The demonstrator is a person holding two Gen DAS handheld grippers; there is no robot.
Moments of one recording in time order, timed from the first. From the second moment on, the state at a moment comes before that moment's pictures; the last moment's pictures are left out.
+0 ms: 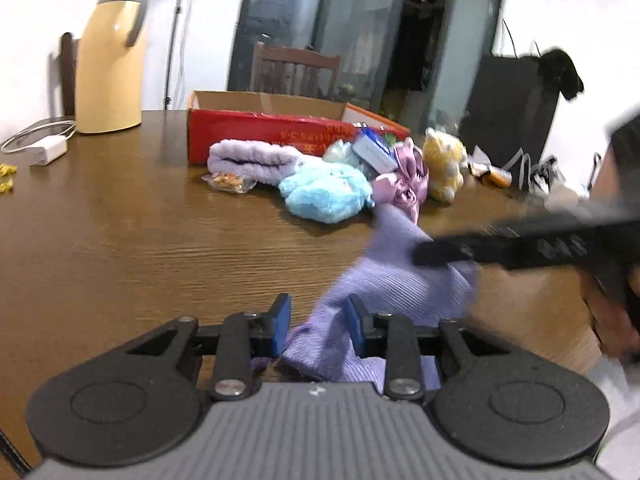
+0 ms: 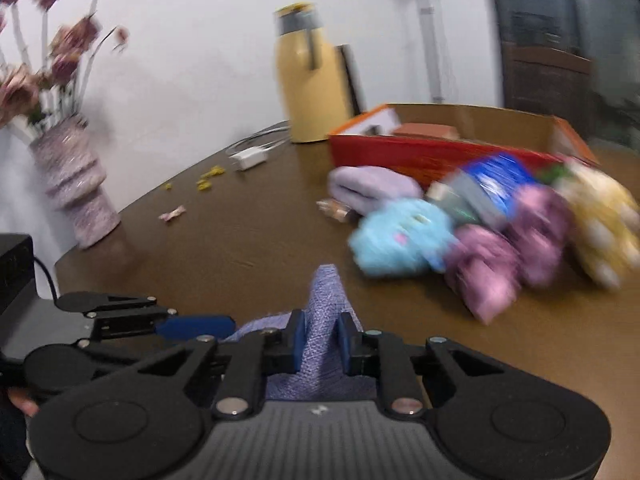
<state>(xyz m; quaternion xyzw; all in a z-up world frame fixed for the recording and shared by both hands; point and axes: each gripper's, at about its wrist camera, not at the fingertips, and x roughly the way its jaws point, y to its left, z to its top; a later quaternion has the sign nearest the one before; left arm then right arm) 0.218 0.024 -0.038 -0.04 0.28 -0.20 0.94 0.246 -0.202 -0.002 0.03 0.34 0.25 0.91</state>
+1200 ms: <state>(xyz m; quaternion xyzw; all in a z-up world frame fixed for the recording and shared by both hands) 0.203 -0.019 -0.027 -0.12 0.36 -0.25 0.89 0.208 -0.281 -0.041 0.19 0.31 0.17 0.92</state>
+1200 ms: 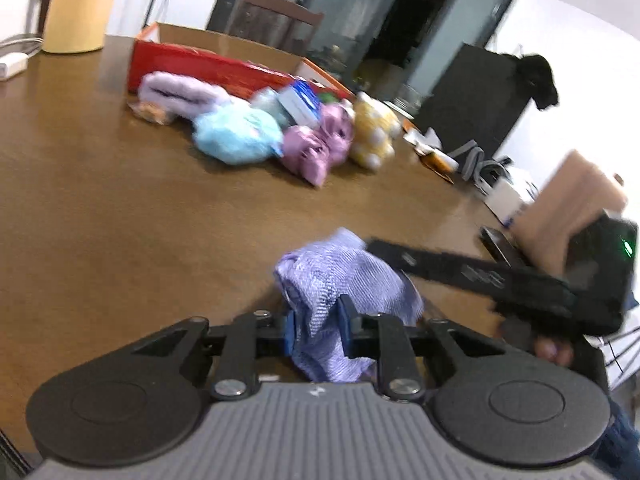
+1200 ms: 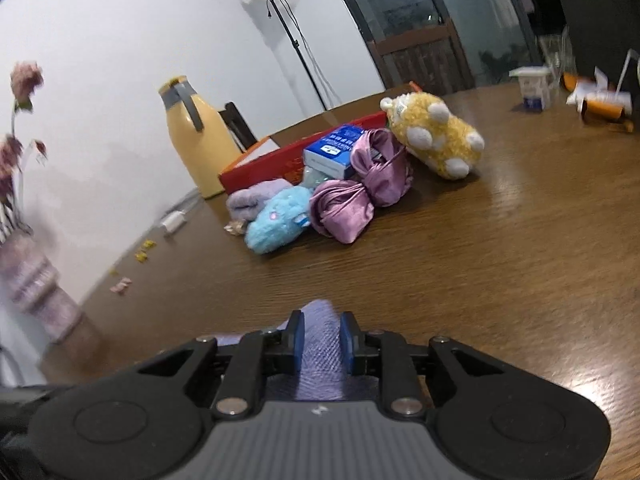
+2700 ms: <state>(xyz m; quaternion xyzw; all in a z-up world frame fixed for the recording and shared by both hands) 0.671 -0.101 0.035 -0.08 0.38 -0.21 0.90 0.661 -0.277 0.058 -0.04 0.36 0.07 0.93</state>
